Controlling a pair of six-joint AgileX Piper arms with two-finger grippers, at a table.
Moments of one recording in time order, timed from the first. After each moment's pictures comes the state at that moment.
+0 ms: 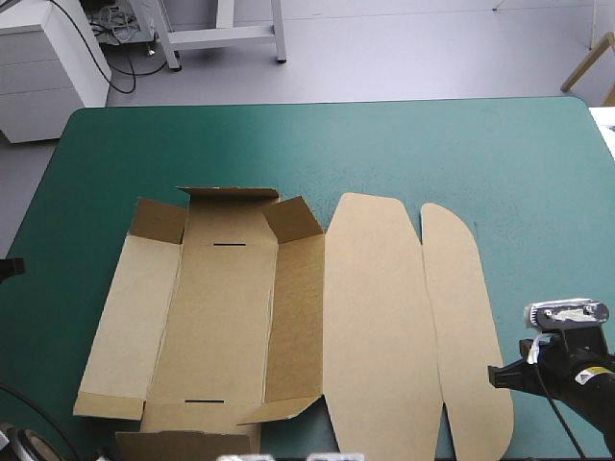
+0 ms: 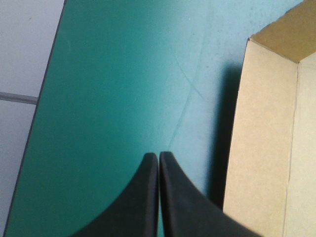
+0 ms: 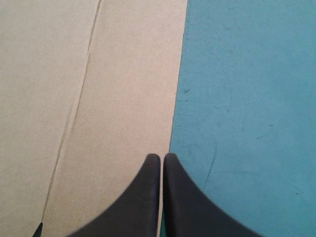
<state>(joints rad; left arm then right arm) 0.86 1.20 -1.21 -0.44 1.24 0.68 -0.24 0.53 -0.57 0.28 1.00 -0.41</state>
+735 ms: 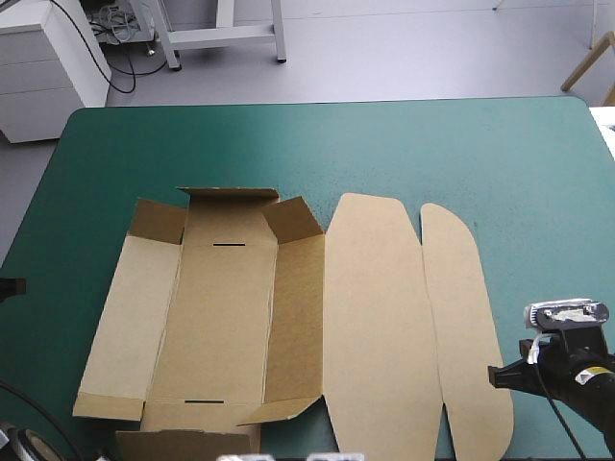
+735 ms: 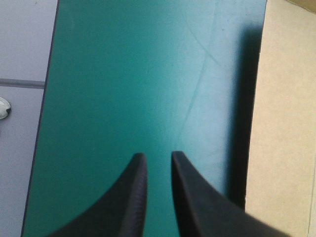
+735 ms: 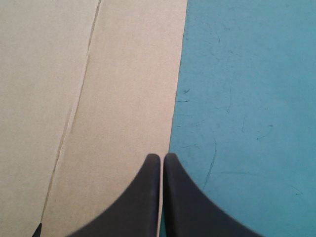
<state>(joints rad) 0.86 1.20 -1.17 -0.35 1.25 0.75 -0.24 0.53 -0.57 0.28 1.00 -0.42</state>
